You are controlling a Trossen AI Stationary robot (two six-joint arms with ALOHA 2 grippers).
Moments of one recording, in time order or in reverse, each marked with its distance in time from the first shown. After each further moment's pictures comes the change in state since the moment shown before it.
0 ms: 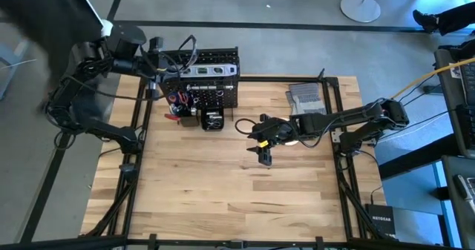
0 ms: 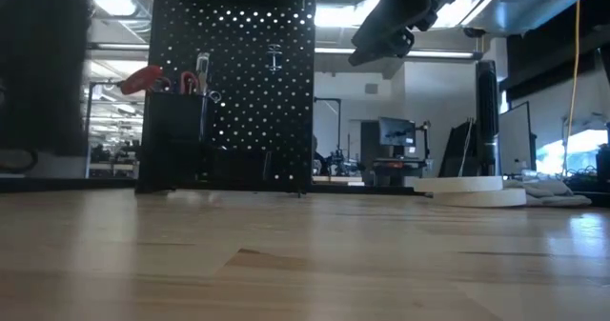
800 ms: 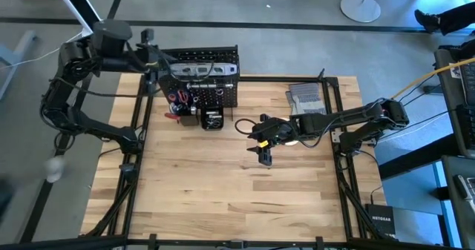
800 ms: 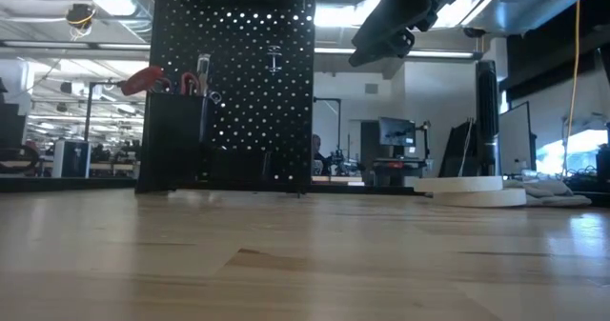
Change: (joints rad) left arm -0.001 -0.015 0.060 0.064 -0.033 -0.024; right arm 0.000 0.000 0.000 -0.003 0.000 -0.002
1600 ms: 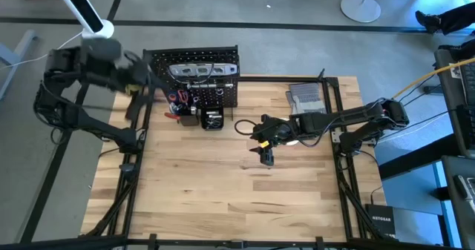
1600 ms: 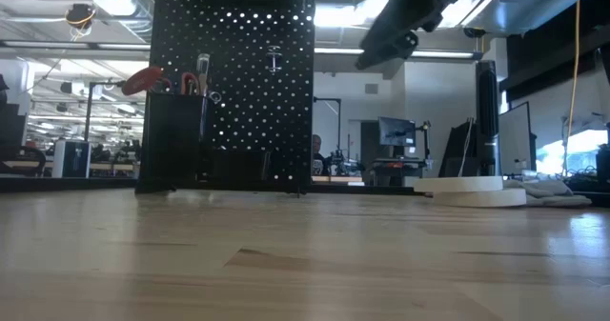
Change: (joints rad) left arm -0.270 -0.034 0.065 -0.068 0.093 -0.462; right arm -0.001 0.000 0.012 -0.044 -0.011 -0.001
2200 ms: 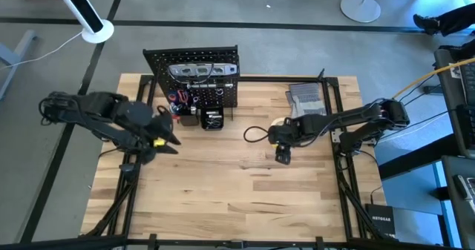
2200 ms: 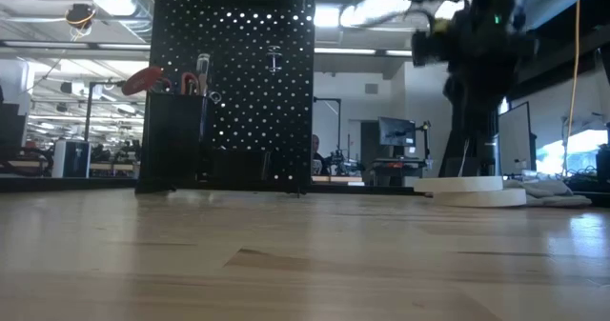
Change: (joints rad) left arm -0.436 -0.241 -0.758 0.329 -0.055 -0.557; right arm -0.017 -0.009 -0.094 -0.466 0.038 0.183
